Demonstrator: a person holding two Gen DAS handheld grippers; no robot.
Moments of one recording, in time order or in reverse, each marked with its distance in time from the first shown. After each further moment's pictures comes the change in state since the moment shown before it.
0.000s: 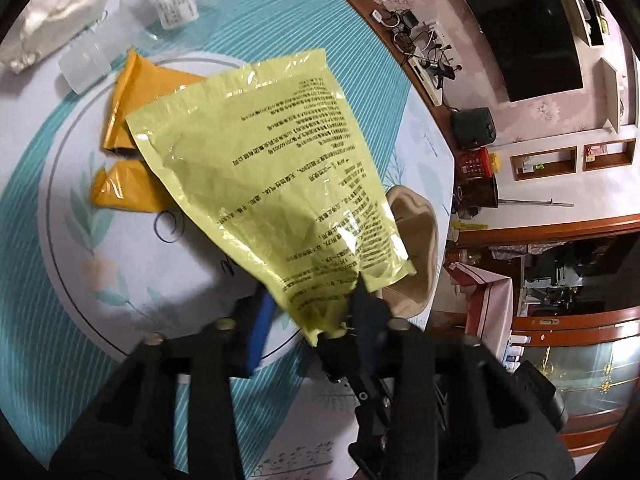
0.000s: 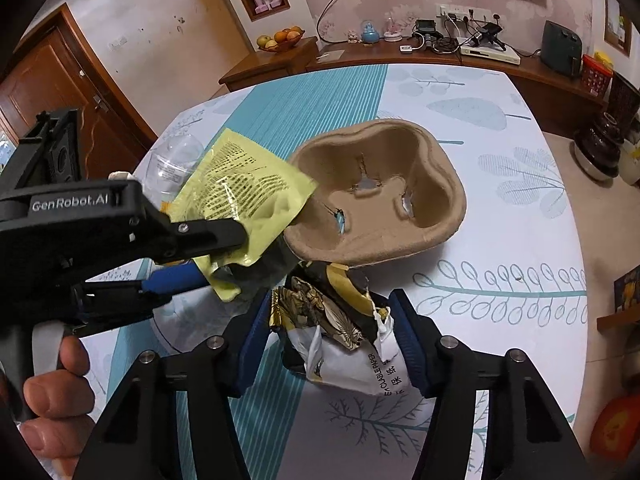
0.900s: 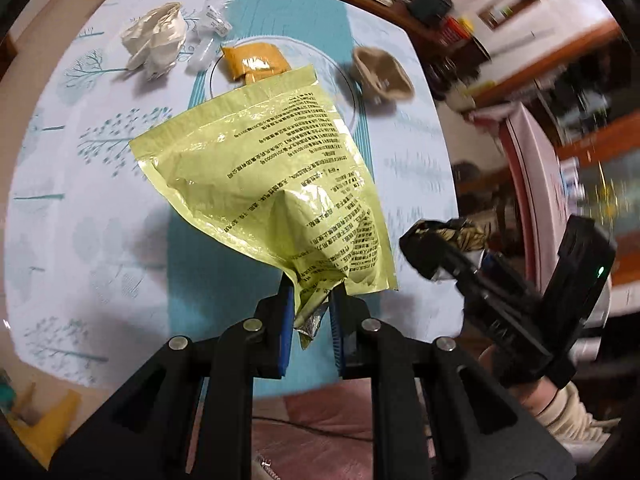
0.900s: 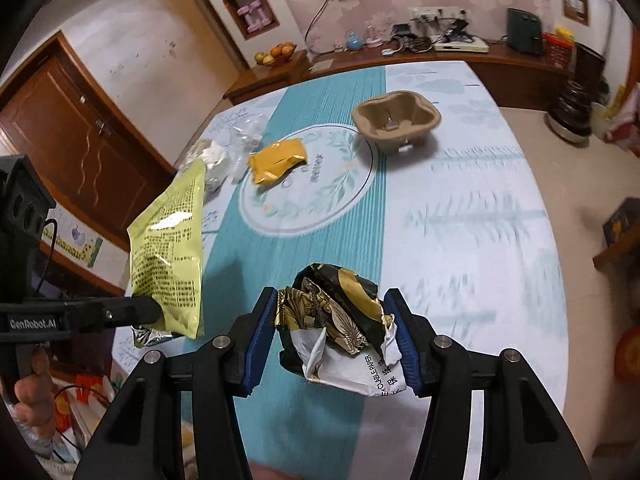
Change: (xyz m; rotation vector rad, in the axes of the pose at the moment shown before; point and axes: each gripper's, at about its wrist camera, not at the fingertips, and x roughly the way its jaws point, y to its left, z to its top) left arm -0.199 0.048 -0.126 0.555 0.204 0.172; right arm -0.156 0.101 -0.150 0.130 -0.059 -0.014
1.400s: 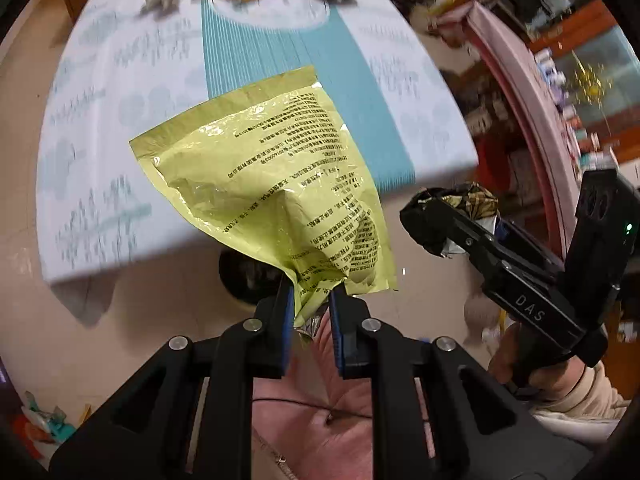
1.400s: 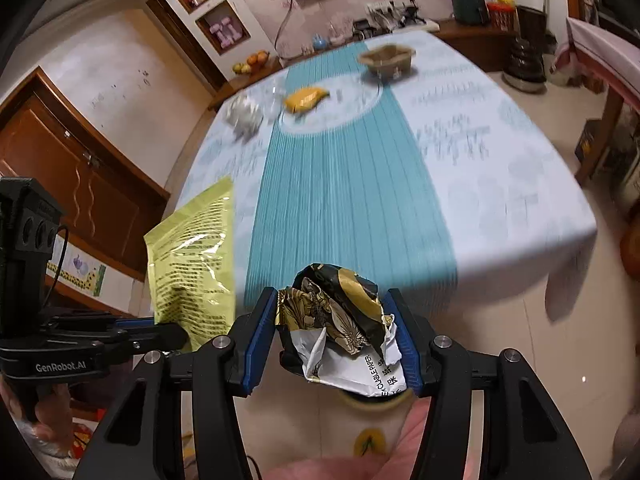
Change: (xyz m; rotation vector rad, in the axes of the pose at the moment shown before) left arm -0.063 0.052 -0.192 0.264 0.158 0.026; right arm -0.085 0.113 -0.201 0.171 -0.017 -0.045
